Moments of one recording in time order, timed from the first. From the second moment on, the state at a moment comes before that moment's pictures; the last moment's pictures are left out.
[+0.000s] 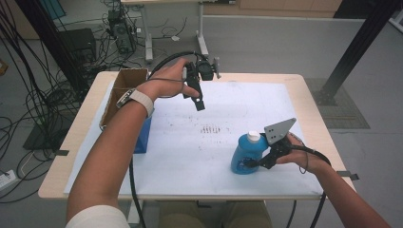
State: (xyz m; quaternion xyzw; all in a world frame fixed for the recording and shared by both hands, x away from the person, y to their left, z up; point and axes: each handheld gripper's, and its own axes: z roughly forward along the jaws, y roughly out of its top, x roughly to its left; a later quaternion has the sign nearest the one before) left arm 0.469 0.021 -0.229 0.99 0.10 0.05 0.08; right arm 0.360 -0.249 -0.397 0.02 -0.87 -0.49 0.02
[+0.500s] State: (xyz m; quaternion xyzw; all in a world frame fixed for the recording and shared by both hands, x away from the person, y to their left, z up) left arm 0.468 0.022 -0.229 0.99 0.10 0.05 0.08; right arm 0.360 -0.249 -0.398 0.02 -0.87 -0.50 0.02
